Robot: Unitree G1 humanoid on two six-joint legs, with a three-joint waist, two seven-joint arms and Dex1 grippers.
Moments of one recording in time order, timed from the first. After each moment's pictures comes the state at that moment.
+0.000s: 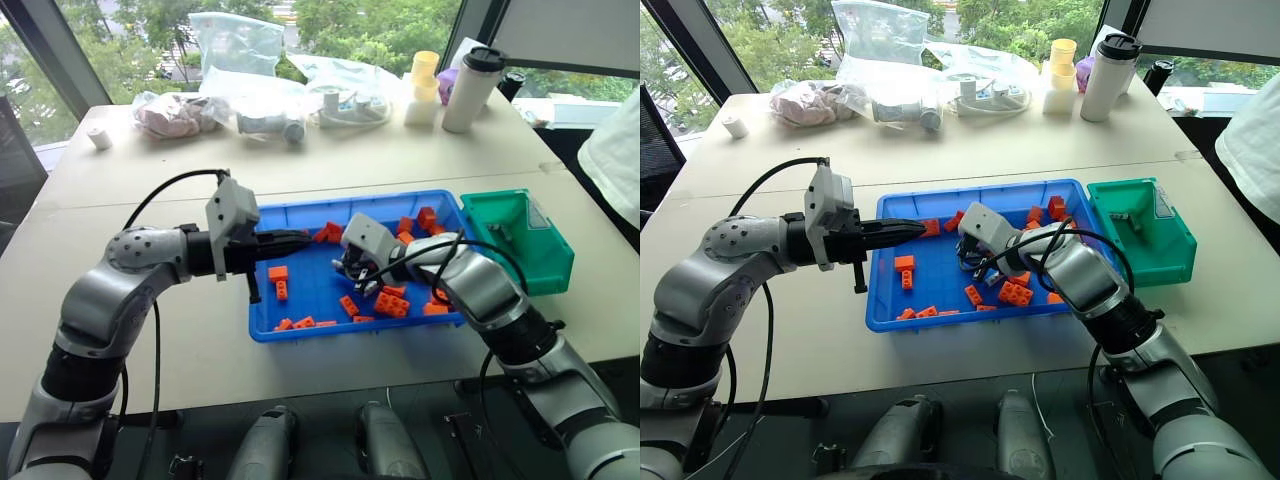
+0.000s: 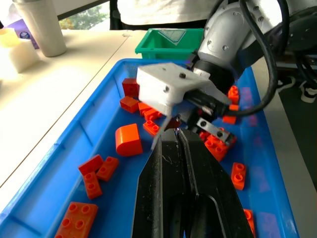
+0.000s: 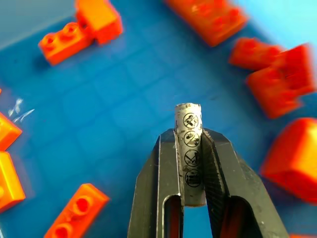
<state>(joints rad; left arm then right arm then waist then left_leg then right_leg) -0.46 0.67 -0.03 -0.40 -0.57 0.60 -0.92 -0.74 -0.58 0.29 -0.20 0.19 1.02 0.72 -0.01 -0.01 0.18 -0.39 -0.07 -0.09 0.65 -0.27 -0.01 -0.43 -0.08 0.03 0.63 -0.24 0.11</state>
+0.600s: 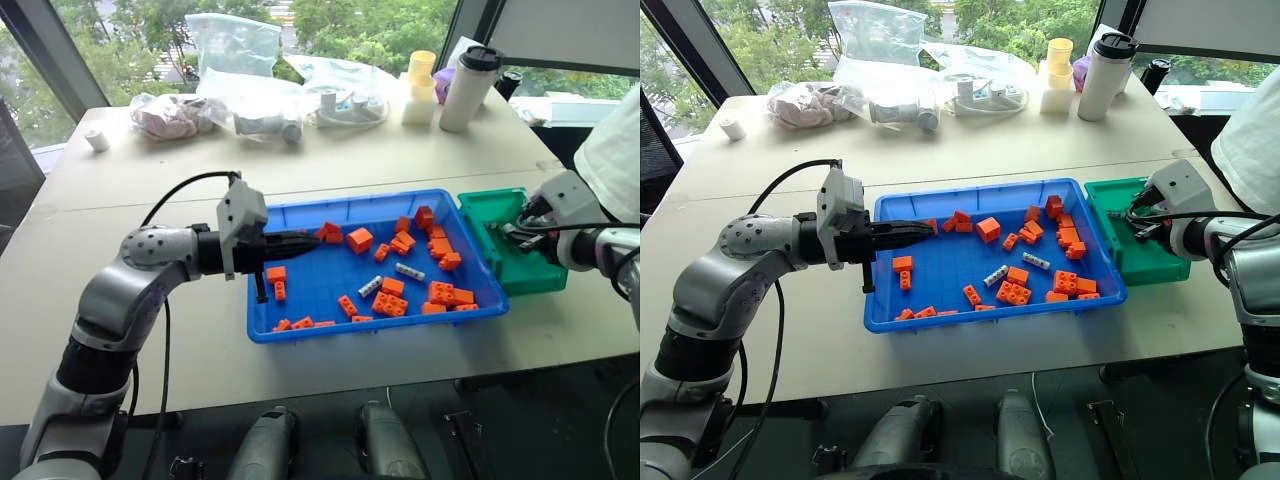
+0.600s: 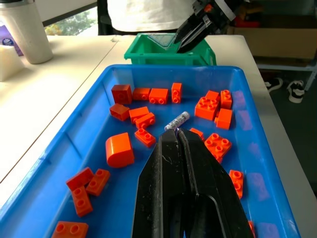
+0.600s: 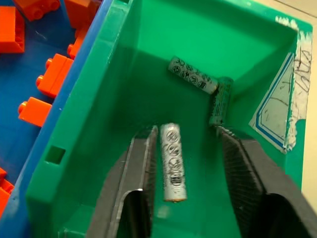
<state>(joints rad) -0.50 0.63 -0.07 -0.34 -0.54 0.55 -0.96 -0.41 -0.98 -0.18 -0.11 0.20 1.04 0.71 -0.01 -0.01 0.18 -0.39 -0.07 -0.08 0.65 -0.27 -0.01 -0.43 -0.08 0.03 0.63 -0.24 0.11</state>
